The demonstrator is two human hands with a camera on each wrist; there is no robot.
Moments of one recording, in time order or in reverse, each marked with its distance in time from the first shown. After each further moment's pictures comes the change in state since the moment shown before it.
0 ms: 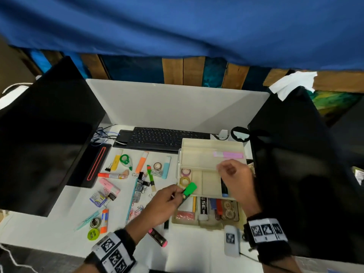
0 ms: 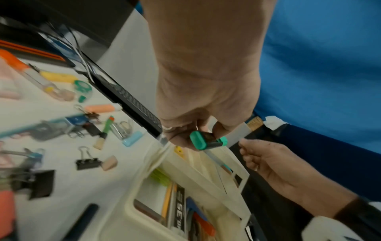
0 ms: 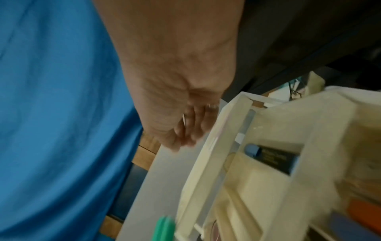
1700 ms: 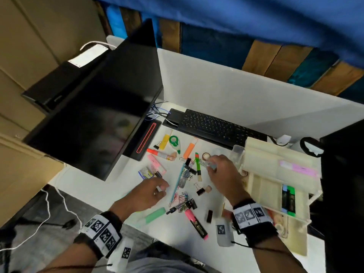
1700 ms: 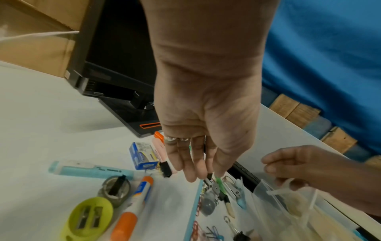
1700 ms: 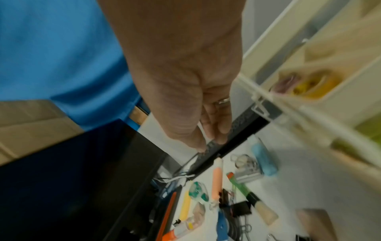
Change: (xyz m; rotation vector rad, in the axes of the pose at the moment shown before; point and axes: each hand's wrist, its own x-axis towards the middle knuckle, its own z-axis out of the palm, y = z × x) left_hand -0.061 -0.174 -0.155 0.155 0.074 -0.140; right_hand -0.003 -0.077 0.208 -0.428 -0.420 -0.282
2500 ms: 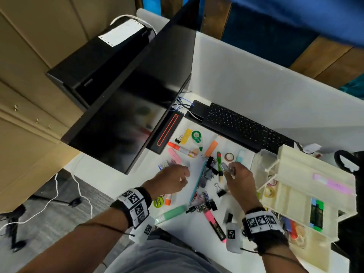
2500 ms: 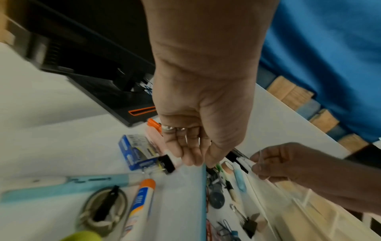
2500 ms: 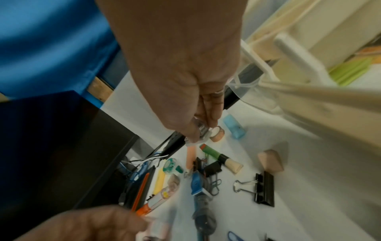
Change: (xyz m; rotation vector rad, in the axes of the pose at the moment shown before) left_hand 0.048 -0.021 -0.025 0.206 -0.063 0.062; right_hand 0.009 -0.012 0.054 0.017 0.020 0.193
